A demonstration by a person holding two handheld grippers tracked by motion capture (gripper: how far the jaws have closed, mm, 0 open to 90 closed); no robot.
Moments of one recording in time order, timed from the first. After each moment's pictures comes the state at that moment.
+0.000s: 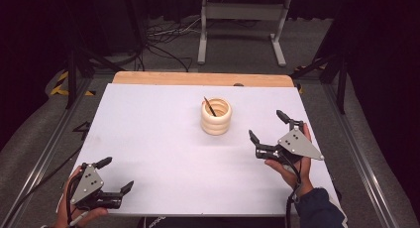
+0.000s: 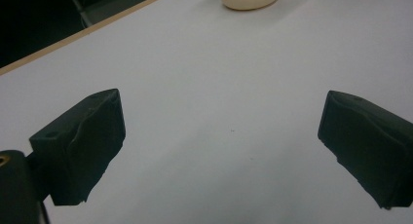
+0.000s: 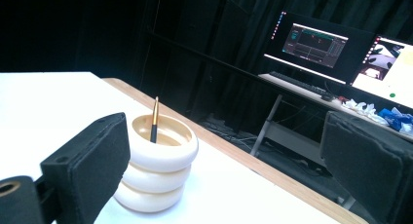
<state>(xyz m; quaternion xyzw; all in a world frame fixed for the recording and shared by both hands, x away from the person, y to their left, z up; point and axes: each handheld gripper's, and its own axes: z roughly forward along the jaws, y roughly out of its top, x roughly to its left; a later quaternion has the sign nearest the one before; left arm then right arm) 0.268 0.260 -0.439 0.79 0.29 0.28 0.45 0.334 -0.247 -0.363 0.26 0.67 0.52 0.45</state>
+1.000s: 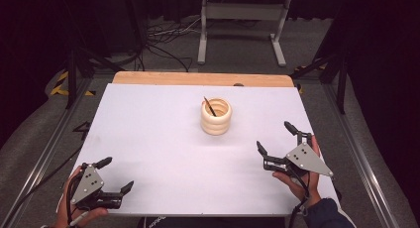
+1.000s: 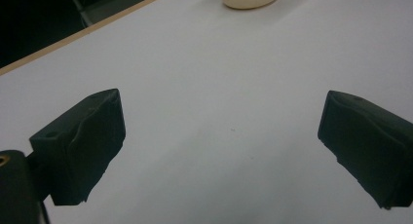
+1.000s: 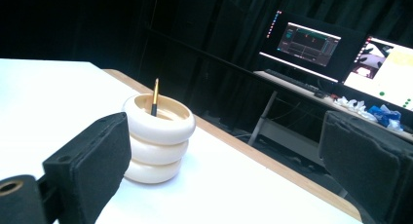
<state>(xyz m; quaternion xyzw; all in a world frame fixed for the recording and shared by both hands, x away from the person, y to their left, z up) 0.268 0.260 -0.440 0.79 0.29 0.28 0.45 0.309 -0.266 -0.380 0.26 0.67 0.51 0.47</state>
